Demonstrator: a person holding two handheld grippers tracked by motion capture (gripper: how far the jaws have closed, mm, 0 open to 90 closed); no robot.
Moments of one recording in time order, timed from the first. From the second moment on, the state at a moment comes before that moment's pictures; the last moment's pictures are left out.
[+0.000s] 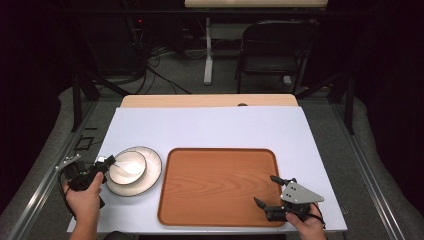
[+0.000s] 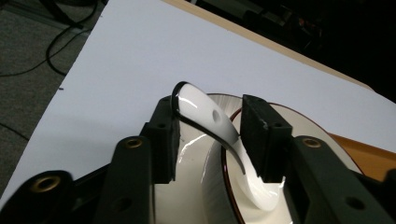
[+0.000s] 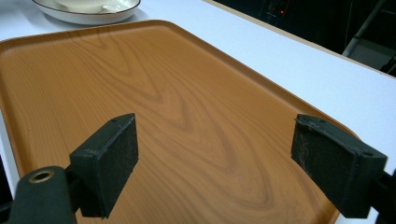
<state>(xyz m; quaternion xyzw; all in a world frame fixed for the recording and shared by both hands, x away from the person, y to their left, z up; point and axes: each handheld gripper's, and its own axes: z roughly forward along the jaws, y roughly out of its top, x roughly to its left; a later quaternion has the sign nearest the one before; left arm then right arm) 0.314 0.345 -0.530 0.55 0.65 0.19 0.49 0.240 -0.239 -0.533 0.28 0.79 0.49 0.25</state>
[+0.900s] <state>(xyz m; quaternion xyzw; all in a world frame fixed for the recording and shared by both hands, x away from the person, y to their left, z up) 0.314 0.321 -0.509 0.58 0.61 0.22 0.50 0.240 -0.238 -0.534 0.28 0.79 0.49 0.25</state>
